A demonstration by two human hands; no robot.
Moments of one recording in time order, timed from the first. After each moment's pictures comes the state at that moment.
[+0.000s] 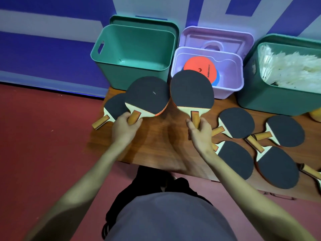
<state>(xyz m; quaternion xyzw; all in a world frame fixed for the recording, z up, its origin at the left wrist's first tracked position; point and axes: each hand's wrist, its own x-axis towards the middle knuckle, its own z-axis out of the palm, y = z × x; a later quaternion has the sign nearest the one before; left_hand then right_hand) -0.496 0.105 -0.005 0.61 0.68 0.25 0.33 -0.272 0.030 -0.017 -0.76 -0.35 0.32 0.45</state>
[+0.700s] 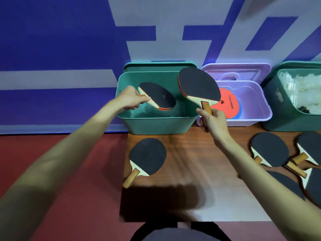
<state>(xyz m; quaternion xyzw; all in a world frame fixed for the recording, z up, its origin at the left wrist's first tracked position) -0.533 0.435 0.081 0.72 0.56 0.03 0.40 -0.334 0.242 0.057 -0.72 -0.25 0.35 0.55</state>
